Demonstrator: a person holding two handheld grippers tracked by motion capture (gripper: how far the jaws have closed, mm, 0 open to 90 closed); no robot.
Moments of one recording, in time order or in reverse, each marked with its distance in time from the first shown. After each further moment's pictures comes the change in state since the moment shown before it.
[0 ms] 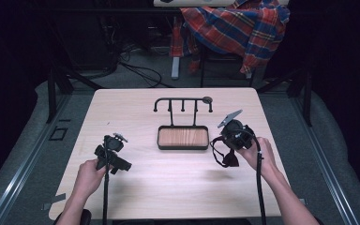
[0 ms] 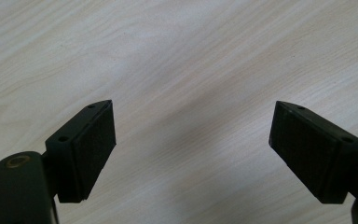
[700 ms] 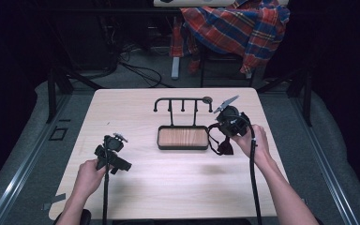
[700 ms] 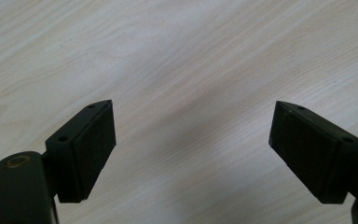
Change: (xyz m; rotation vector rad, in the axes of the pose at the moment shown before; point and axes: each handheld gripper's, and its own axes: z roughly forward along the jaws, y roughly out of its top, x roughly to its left) left arm 0.000 0.000 0.000 0.000 -0.002 0.001; right arm -0.014 0.035 -0.006 -0.041 -0.026 0.046
